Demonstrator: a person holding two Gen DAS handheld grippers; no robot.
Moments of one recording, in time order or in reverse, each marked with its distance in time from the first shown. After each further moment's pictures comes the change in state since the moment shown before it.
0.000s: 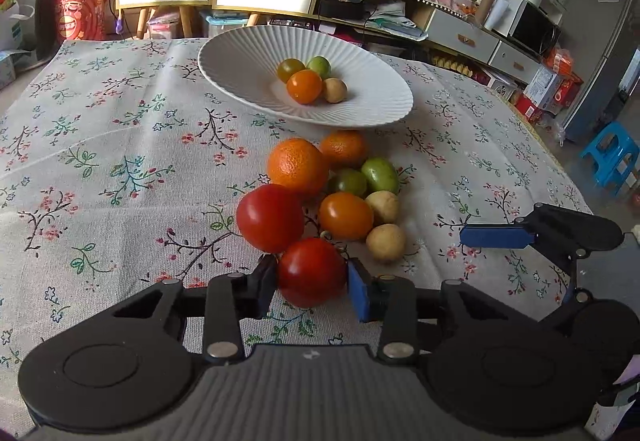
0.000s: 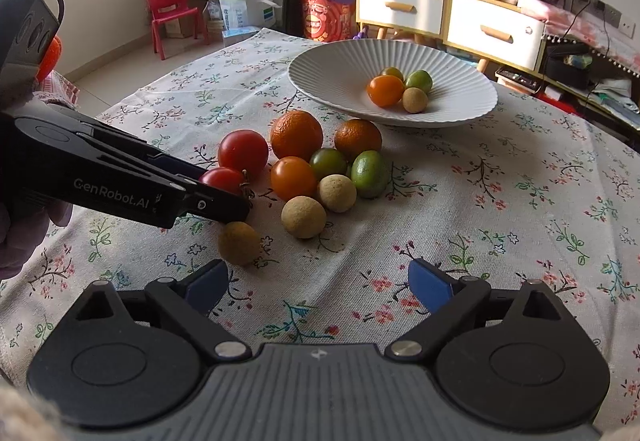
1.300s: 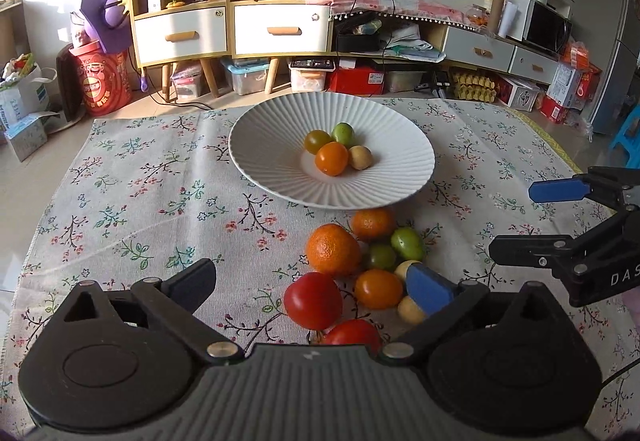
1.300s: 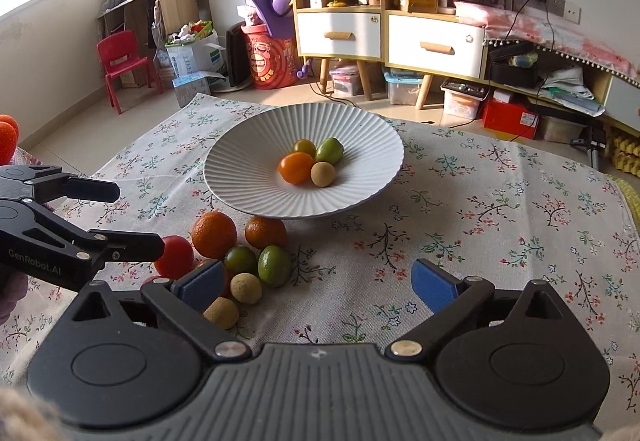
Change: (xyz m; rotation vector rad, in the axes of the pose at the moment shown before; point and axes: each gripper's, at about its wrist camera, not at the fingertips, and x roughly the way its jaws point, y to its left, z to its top) left arm -0.018 -0.005 0.036 0.103 -0.085 0.144; right arm -0.022 -0.051 0.038 0.145 -0.075 -0.091
